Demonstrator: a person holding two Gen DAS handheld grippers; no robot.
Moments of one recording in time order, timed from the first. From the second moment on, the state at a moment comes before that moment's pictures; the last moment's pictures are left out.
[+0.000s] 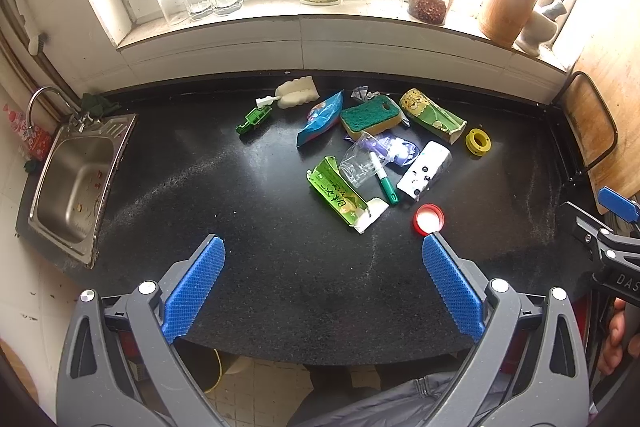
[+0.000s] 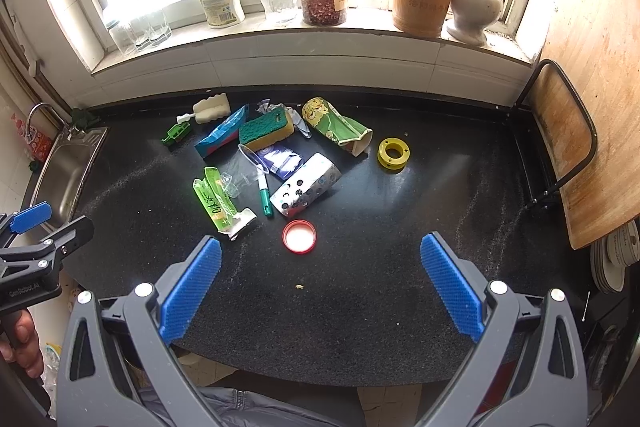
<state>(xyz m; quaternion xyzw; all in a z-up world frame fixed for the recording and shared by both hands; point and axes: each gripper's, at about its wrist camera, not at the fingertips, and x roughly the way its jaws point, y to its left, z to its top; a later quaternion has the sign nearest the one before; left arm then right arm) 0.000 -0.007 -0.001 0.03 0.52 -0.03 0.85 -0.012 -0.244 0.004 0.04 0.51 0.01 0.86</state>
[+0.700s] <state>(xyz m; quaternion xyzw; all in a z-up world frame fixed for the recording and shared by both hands) 0.102 0.038 -0.097 0.08 0.51 -0.05 0.85 0.051 -0.282 -0.061 0.05 0.50 0.03 0.87</state>
